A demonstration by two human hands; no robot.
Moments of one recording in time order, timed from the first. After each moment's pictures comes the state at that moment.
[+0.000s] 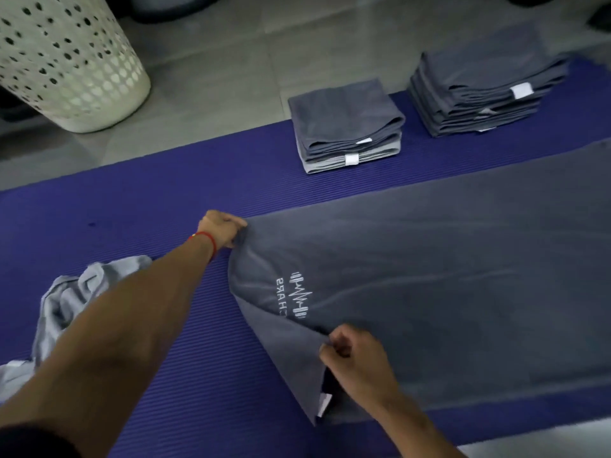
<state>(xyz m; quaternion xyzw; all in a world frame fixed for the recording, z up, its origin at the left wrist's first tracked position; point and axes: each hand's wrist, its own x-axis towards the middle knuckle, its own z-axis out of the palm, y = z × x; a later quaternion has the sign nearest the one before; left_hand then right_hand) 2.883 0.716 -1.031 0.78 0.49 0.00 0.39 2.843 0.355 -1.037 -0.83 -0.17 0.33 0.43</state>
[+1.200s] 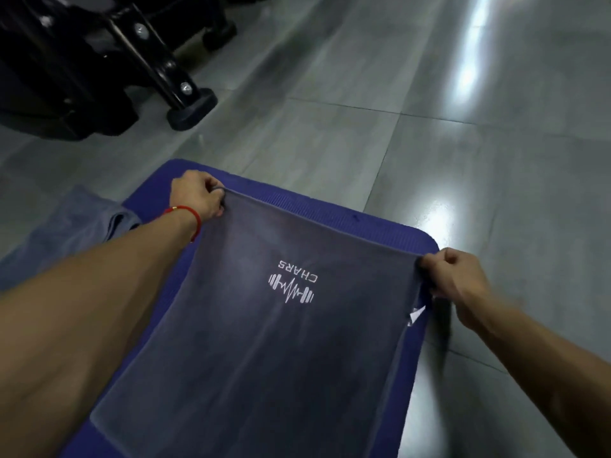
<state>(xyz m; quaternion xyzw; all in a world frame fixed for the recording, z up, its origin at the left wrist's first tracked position) 3.442 0.173 -0.945 0.96 -0.02 -0.02 0.27 3.181 -0.156 -1.022 -0.72 0.45 -0.02 0.53</state>
